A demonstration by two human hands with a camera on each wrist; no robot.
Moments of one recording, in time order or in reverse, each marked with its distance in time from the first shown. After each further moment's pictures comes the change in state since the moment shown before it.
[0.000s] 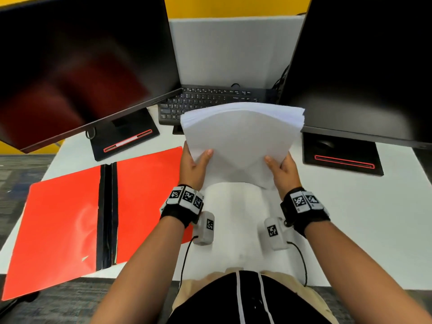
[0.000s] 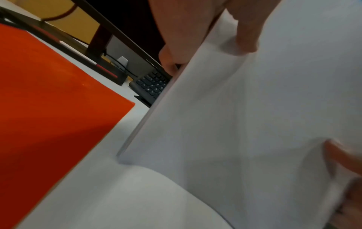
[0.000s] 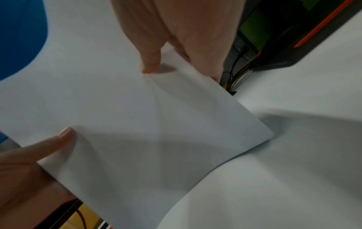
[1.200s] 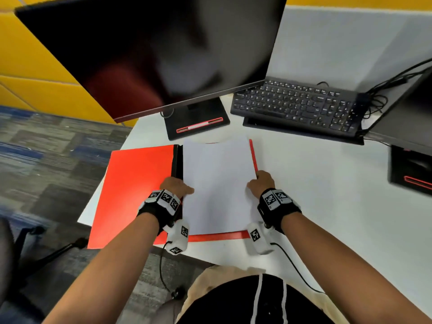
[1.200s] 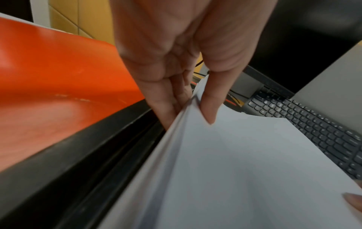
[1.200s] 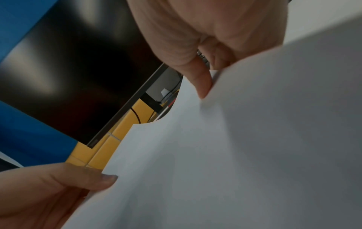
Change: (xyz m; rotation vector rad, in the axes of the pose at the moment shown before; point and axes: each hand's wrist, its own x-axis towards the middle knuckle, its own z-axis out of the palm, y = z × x) left_hand 0.011 -0.052 -0.259 0.701 0.086 -0.777; right_hand -0.015 0.069 0.227 -0.753 -0.258 0.494
